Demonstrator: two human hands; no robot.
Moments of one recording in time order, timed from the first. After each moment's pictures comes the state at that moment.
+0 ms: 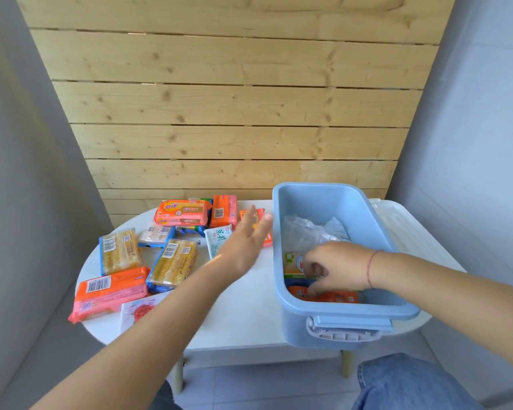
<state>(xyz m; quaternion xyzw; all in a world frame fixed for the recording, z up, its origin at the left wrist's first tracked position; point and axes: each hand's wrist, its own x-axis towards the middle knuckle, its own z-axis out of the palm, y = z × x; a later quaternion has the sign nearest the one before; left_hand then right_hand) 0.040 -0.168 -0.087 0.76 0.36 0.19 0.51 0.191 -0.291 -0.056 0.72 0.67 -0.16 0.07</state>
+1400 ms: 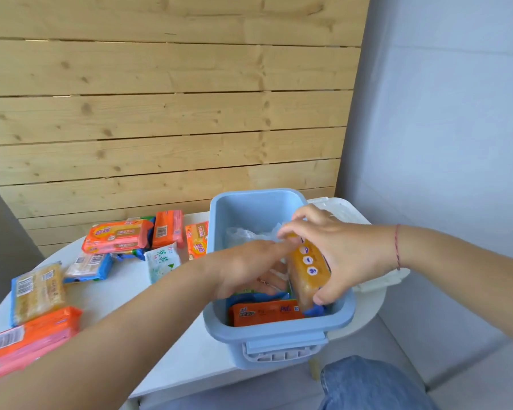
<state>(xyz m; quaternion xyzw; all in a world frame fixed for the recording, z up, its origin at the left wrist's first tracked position) 0.110 -0.240 -0.024 0.75 0.24 -0.10 0.61 0.248 -0.352 -0.002 0.73 0.67 -0.15 -0.02</state>
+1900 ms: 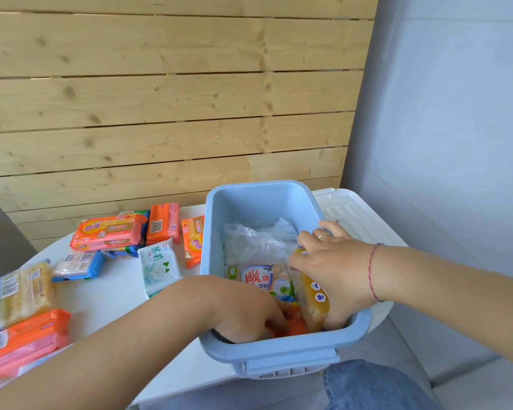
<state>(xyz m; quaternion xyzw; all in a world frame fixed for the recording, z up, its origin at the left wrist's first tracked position) 0.104 -0.231 -0.048 0.92 -0.01 -0.35 0.15 0.233 -0.335 -0.026 0.72 0.66 -0.08 0.22</state>
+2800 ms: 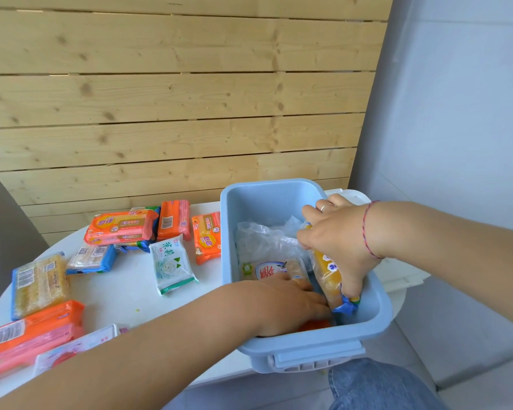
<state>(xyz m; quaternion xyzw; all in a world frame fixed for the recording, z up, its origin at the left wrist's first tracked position) 0.124 -0.243 -0.079 0.98 -0.12 -0.18 0.02 0.233 -0.303 0.008 0.69 0.63 -0.06 0.34</state>
